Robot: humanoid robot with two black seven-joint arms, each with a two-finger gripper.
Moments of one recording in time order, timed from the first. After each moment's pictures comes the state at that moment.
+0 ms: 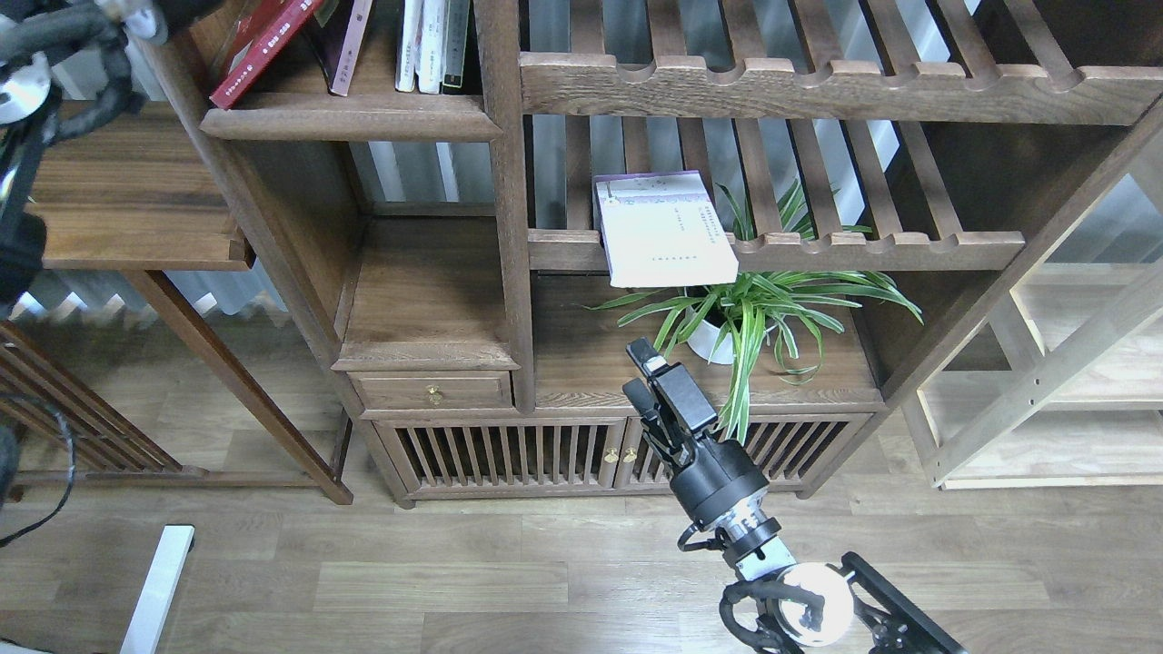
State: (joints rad) left arm -0.91 0.43 -1.25 -1.33 0.24 -0.02 0.49; right arm -0.02 0.01 1.01 1.27 0.08 0.45 0.06
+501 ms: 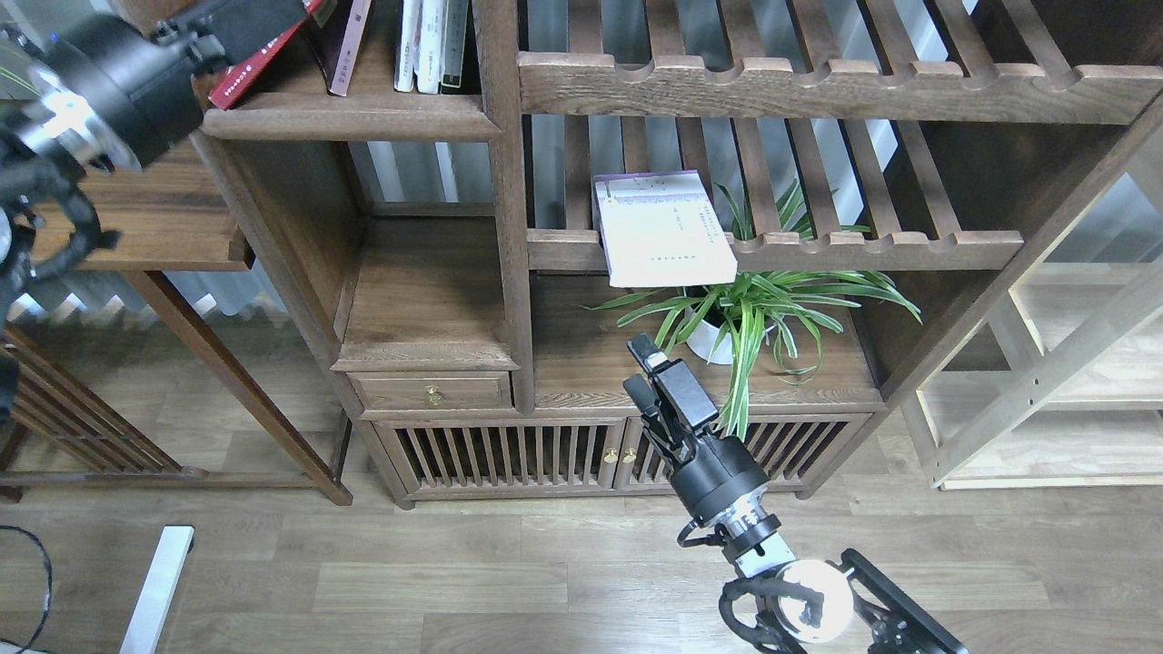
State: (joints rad) left arm -0.57 0.41 -1.37 -1.53 0.15 -0.15 0.49; right arm -0.01 0.01 1.01 1.27 0.08 0.45 0.06
